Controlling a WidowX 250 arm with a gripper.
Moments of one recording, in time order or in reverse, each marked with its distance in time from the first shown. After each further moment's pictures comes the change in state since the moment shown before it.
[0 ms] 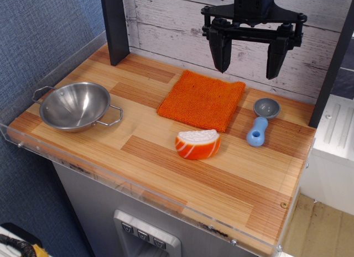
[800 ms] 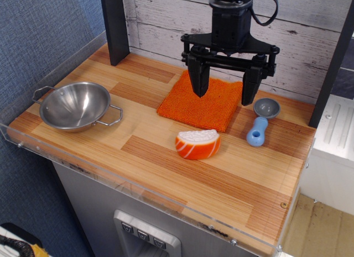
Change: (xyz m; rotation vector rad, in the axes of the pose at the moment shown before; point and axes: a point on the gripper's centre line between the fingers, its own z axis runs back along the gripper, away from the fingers) arm -0.023 0.021 -0.025 0.021 0.057 0.009
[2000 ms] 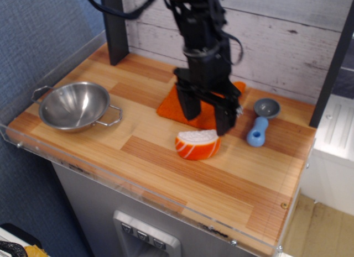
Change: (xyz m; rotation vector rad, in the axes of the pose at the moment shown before) arm 0.009 0.019 -0.063 -0.060 -0.038 -0.411
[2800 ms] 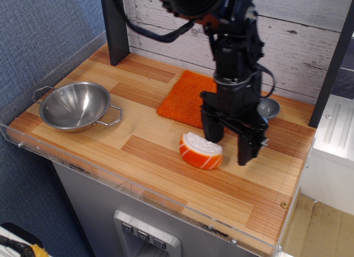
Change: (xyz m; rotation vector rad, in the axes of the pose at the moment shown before) arm -0.009 -0.028 -0.017 -0.014 0.056 -0.045
